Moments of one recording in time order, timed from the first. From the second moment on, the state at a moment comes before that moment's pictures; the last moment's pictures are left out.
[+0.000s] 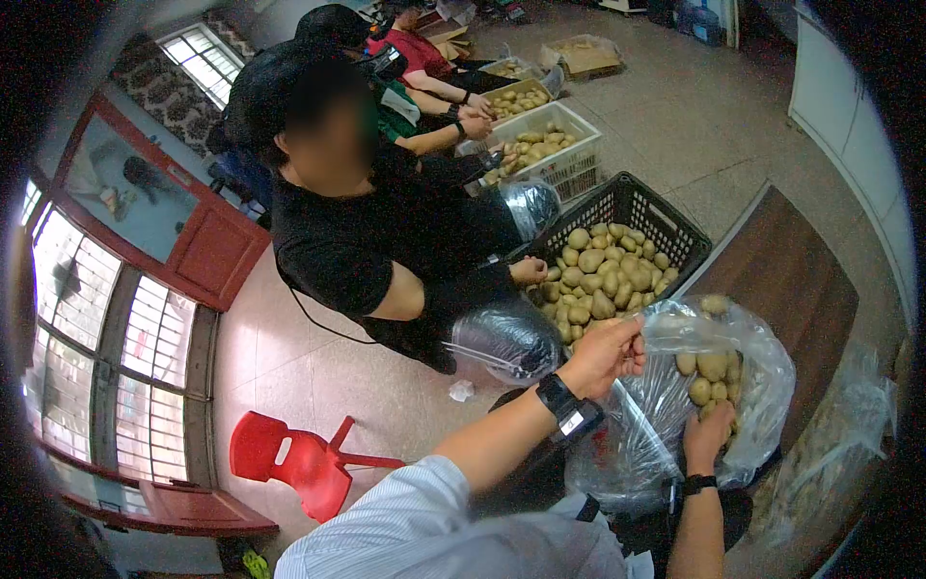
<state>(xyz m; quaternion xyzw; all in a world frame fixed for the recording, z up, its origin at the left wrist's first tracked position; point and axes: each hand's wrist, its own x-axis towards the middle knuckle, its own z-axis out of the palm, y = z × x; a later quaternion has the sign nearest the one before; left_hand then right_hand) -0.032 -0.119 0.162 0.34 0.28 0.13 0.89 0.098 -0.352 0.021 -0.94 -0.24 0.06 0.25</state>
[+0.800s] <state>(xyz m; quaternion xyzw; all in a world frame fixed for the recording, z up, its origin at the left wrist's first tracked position) -0.023 -0.141 0.155 0.51 0.31 0.06 0.80 0.094 -0.351 0.005 -0.94 -0.21 0.01 0.25</state>
